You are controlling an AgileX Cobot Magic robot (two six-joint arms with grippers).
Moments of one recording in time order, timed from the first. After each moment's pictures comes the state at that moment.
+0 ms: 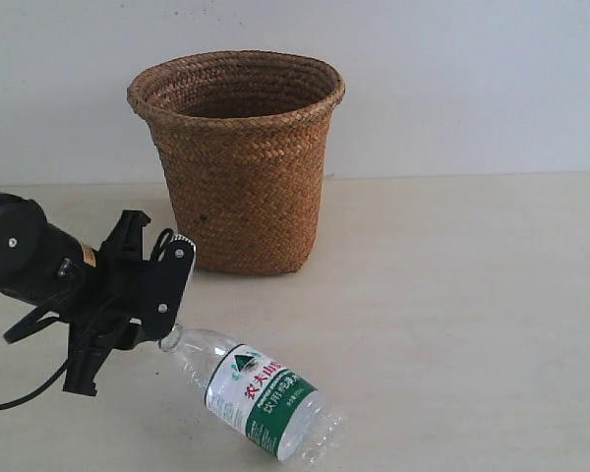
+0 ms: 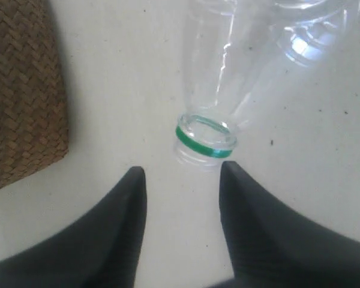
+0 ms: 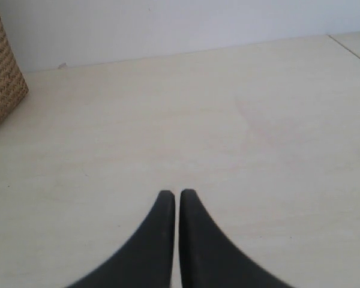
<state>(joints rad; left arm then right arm) -0.42 1.73 -0.87 -0.04 0.25 1.43 0.07 0.00 0.00 -0.17 0.36 0.29</state>
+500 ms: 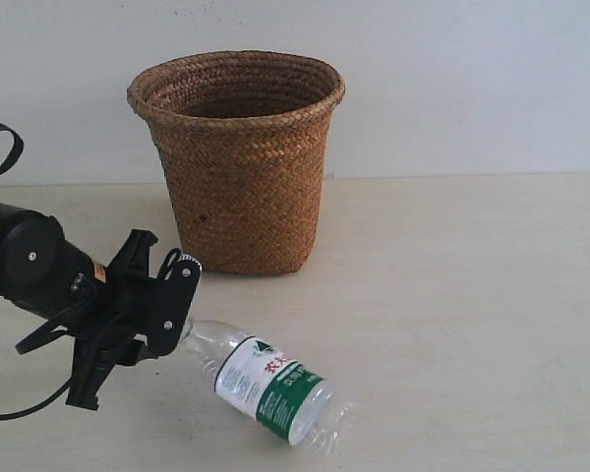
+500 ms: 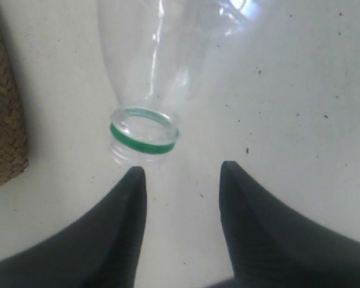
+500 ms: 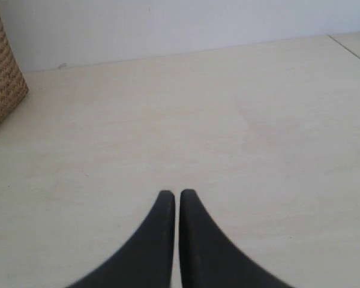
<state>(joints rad) -0.42 1.79 -0.88 -0.04 0.26 1.44 0.07 0.00 0.00 -0.17 0.36 0.29</state>
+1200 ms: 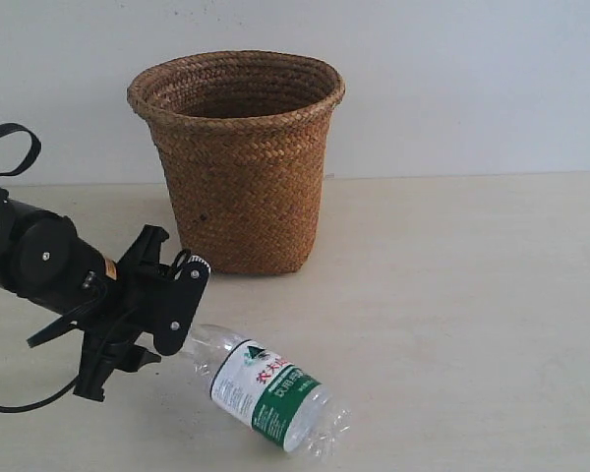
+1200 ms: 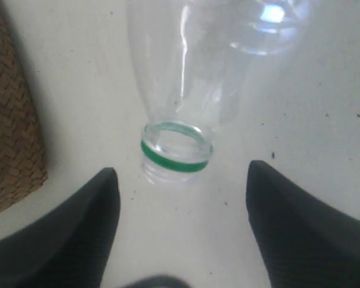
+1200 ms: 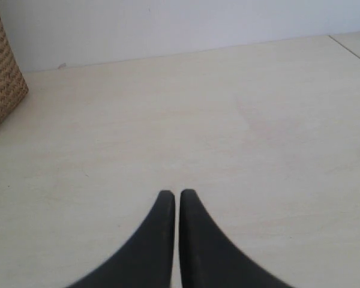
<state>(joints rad) -0.43 1.83 -0.91 0.02 0.23 1.45 0.07 0.00 0.00 -0.17 0.36 0.29</state>
